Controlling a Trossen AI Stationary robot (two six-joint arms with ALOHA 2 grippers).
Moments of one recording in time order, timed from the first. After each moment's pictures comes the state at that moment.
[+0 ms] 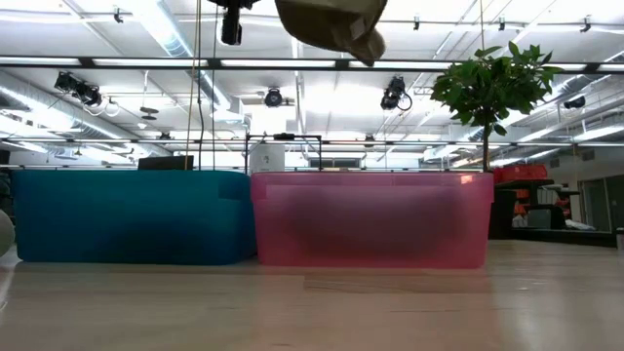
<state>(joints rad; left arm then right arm) 0.20 1.19 1.09 0.04 0.08 -1.01 0.19 1.57 2.02 -1.15 0.63 -0.29</state>
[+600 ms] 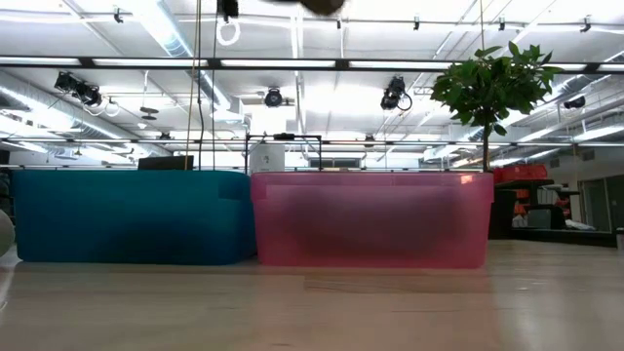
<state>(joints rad) 0.28 1.16 1.09 0.52 -0.28 -0.84 0.15 1.49 1.75 -0.31 0.69 0.34</state>
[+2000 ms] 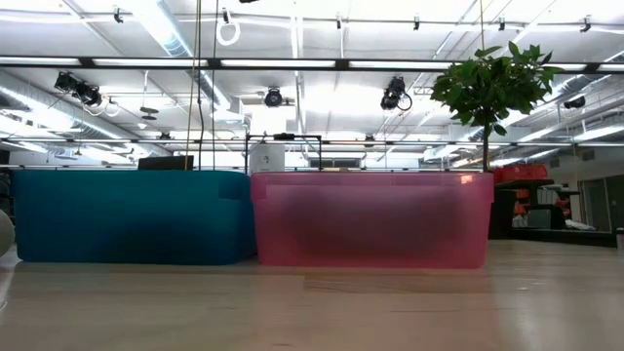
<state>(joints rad) 0.20 1.27 1.10 0.79 -0.26 -0.94 -0.08 1.49 1.44 0.48 0.31 0.58</state>
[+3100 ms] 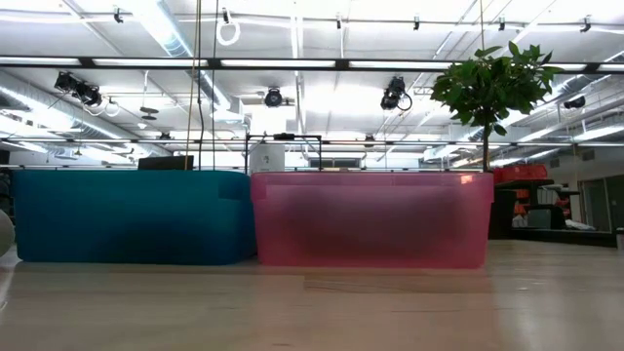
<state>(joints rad) 0.21 1.16 1.09 0.73 0.04 -0.93 -0.14 1.36 1.44 0.28 0.25 0.59</state>
